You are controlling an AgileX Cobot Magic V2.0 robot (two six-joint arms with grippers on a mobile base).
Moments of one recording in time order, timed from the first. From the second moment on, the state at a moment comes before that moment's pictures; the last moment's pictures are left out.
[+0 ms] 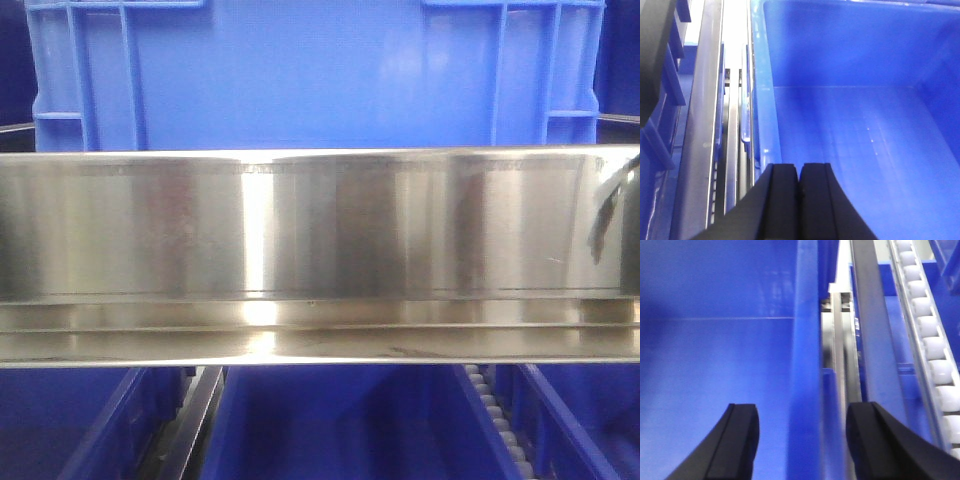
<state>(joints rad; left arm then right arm) -0.32 1.73 -1.99 0.13 1.03 -0.34 0.49 1.83 -1.95 -0.14 0.98 0.33</state>
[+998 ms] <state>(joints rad) -0.32 1.74 -1.99 0.13 1.03 -0.34 0.51 1.85 -1.95 -0.17 1.03 0.33</state>
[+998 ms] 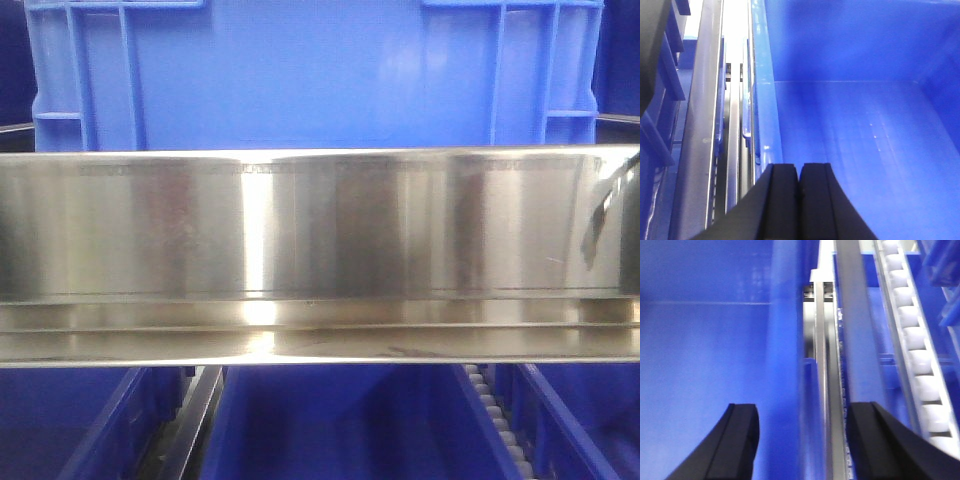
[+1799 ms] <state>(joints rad) -0.33 1.74 -1.99 0.13 1.02 -0.34 0.52 1.85 -1.95 -0.17 1.03 0.33</state>
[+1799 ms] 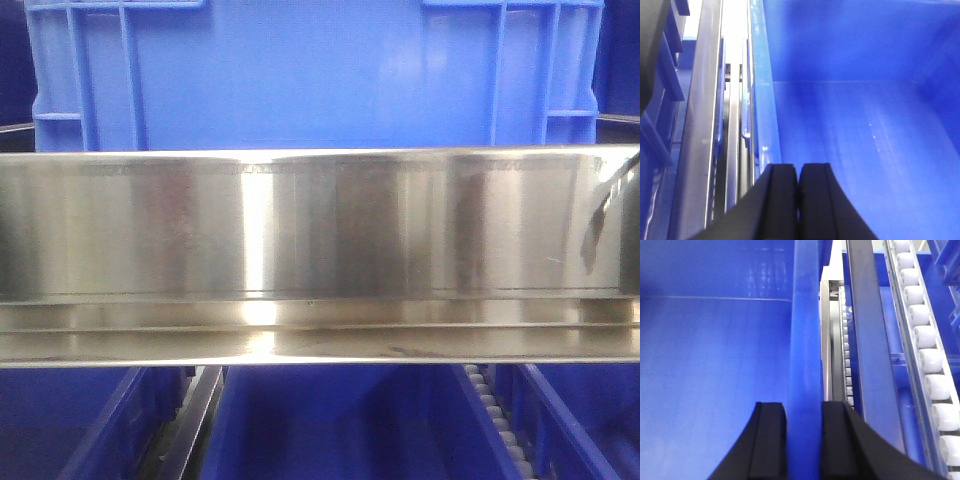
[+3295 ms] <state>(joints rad) -0.39 1.87 -2.02 0.42 1.04 -0.51 0.52 1.85 -1.95 -0.17 1.03 0.33</state>
